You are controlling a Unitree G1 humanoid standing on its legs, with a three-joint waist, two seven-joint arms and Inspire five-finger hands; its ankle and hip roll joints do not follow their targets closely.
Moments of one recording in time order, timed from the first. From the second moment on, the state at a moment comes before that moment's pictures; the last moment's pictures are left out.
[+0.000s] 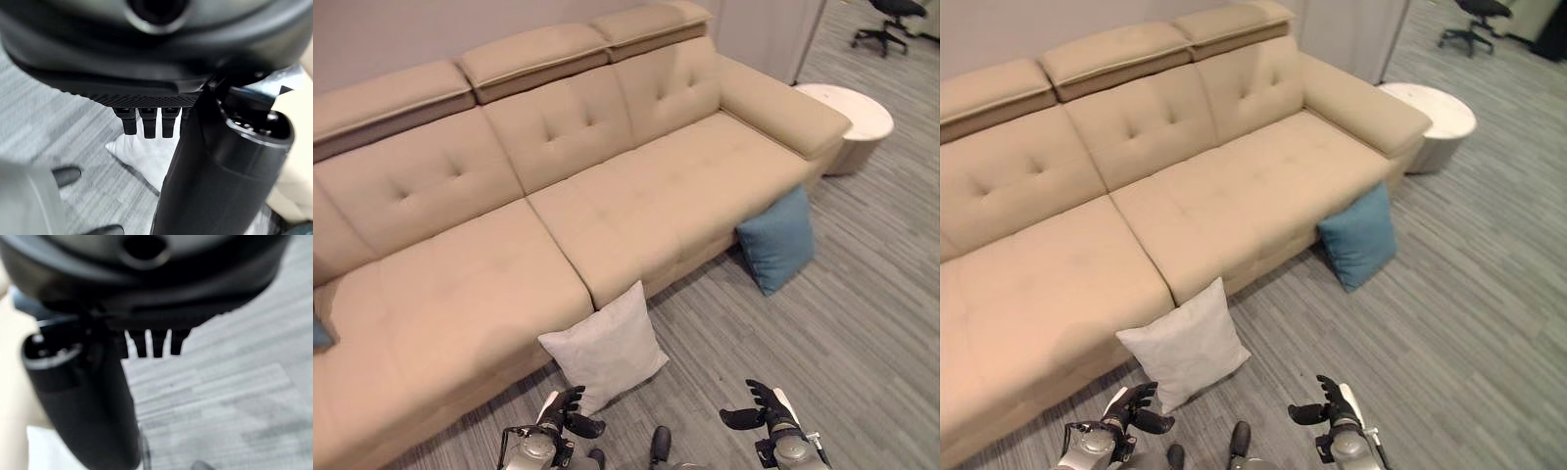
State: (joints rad) left arm -0.08 0.20 -0.36 1.01 -0.12 -0.07 0.10; right arm -0.04 -0.35 0.24 0.95 0.04 -0.07 -0.21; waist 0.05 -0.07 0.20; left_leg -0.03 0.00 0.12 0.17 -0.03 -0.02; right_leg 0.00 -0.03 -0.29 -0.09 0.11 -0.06
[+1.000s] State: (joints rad) left arm -0.04 0.22 -0.31 1.08 -0.10 -0.07 0.12; right arm -0.06 -0.30 0.26 1.01 0.05 -0.08 -0.18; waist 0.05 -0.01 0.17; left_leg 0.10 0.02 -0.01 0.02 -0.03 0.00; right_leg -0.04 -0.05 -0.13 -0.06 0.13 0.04
